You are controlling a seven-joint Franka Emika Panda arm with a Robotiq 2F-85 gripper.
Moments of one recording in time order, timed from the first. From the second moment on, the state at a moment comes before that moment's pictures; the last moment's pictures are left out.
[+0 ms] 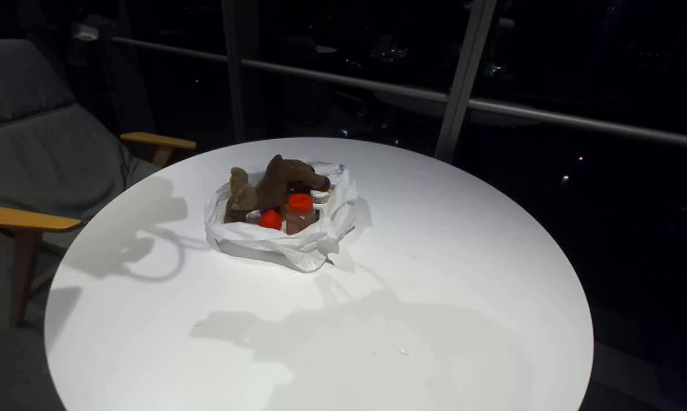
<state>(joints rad) 0.20 -0.10 0.15 -2.17 0.24 1.82 0.06</state>
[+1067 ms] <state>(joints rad) 0.18 -0.06 0.15 -2.16 0.23 1.92 0.11</state>
